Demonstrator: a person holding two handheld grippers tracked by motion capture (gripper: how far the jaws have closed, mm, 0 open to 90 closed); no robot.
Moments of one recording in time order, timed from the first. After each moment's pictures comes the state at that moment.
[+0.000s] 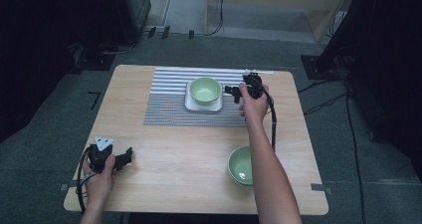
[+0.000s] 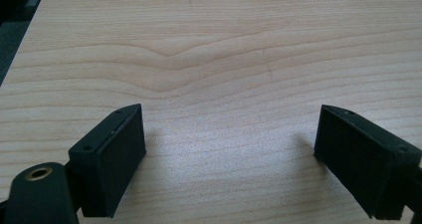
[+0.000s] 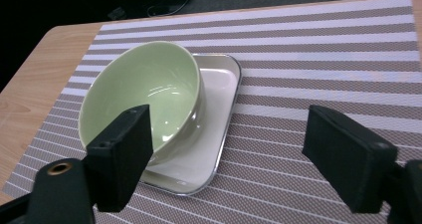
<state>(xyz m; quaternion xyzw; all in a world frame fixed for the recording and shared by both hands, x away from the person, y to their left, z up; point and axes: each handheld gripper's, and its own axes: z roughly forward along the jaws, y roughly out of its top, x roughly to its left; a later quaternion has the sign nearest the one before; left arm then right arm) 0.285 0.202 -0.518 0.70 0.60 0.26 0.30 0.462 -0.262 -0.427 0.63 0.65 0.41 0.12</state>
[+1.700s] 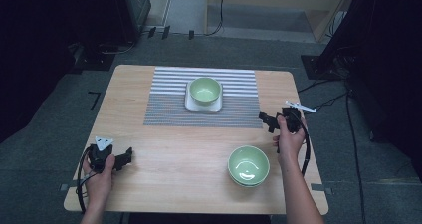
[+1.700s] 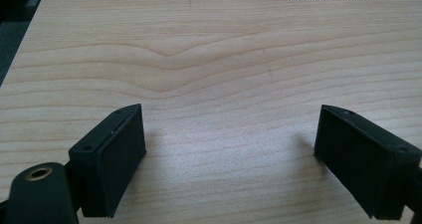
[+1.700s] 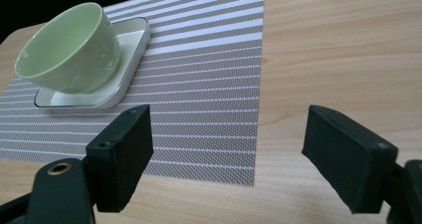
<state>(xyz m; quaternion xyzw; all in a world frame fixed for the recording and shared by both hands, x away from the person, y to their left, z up) 0.285 0.202 -0.518 0.70 0.60 0.26 0.30 0.355 -0.363 -0.462 0.66 0.60 0.42 0.16</state>
